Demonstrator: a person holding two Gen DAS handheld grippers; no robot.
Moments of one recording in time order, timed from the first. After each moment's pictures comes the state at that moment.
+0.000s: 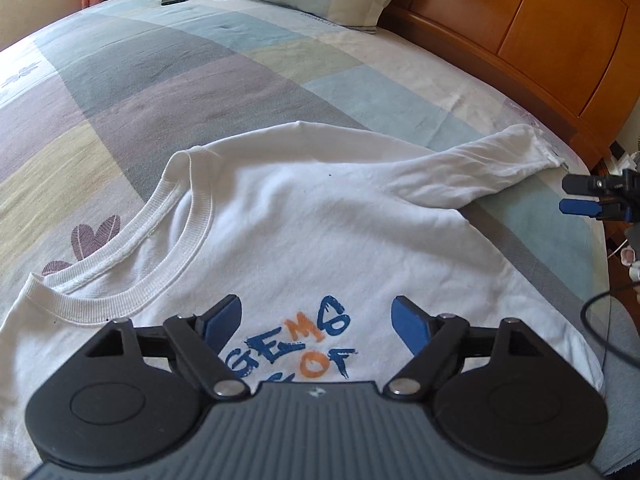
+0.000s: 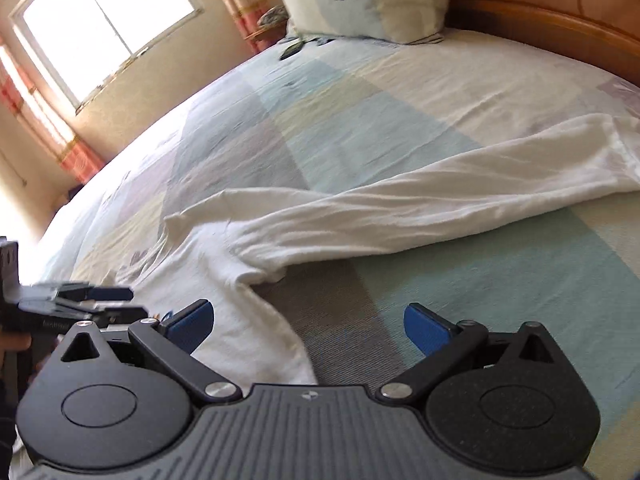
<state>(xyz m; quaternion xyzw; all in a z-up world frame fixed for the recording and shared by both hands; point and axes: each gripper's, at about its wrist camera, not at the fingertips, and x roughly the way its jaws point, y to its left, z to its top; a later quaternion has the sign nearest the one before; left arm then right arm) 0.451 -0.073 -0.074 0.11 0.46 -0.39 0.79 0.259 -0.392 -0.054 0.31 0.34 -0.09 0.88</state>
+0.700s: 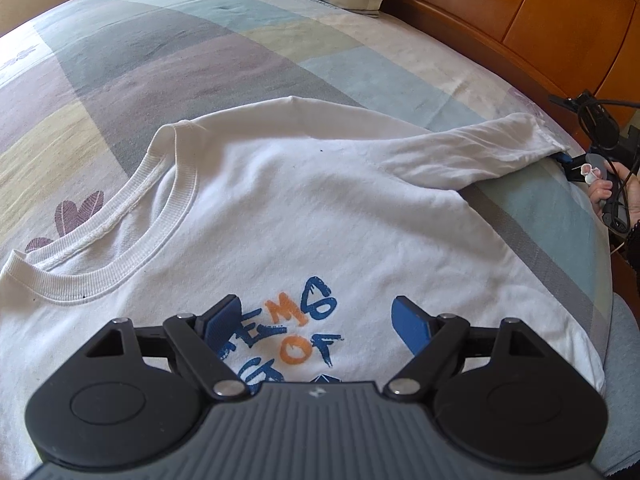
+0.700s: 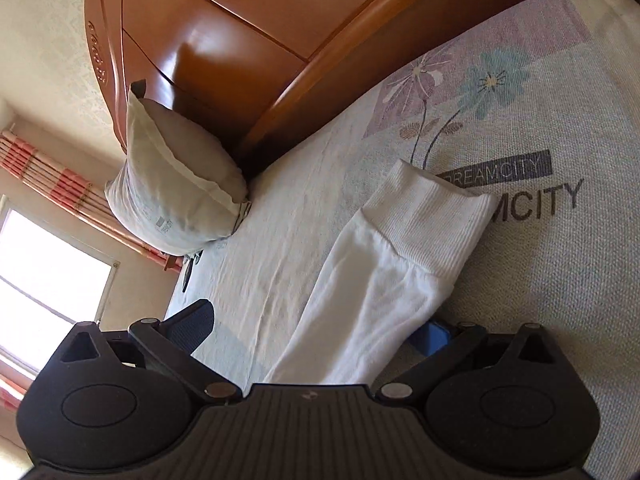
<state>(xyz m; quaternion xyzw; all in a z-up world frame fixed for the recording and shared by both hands) 0.444 -0.080 -0.086 0.11 0.48 -0.38 0.78 0.229 -0.594 -0.129 0.54 0.10 -0.23 0.81</state>
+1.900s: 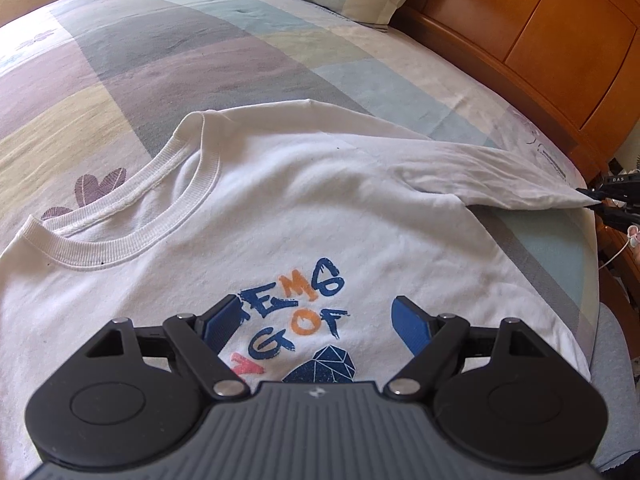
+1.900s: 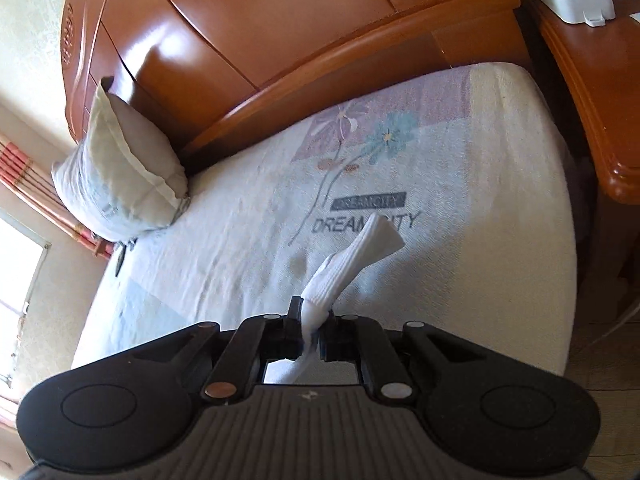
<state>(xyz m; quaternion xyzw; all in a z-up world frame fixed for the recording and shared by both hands) 0.441 -0.054 -0.082 0.07 0.48 -0.38 0.79 0.152 -0.562 -0.083 0.48 0.24 -0.32 0.78</state>
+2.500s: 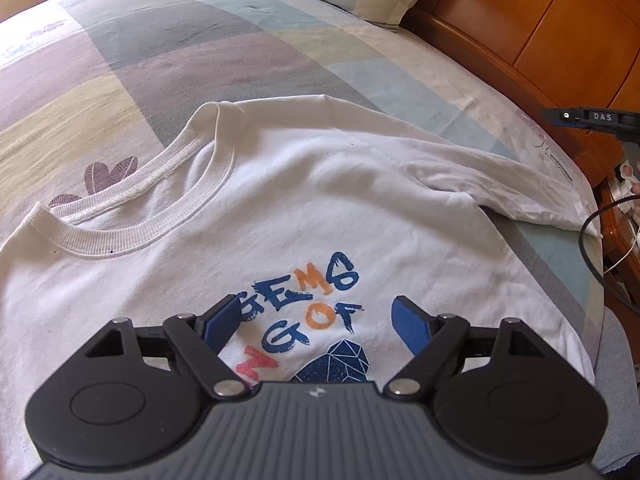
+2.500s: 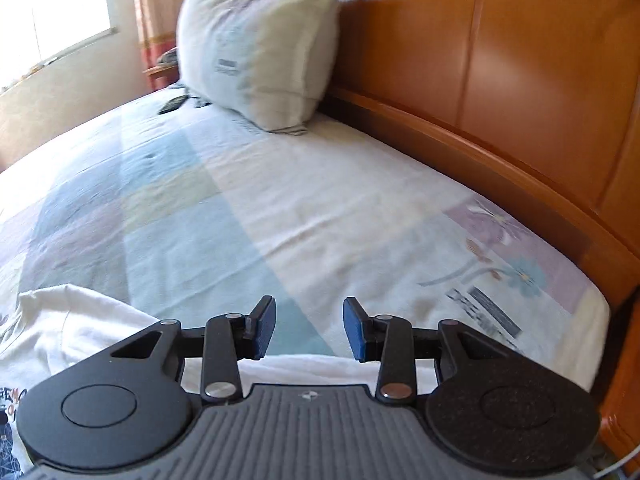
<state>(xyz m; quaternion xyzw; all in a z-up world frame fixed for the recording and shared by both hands) 0.443 -0.048 -0.088 0.07 0.48 -0.37 0.79 0.298 -0.449 -0.003 0.10 0.36 -0.19 0.91</state>
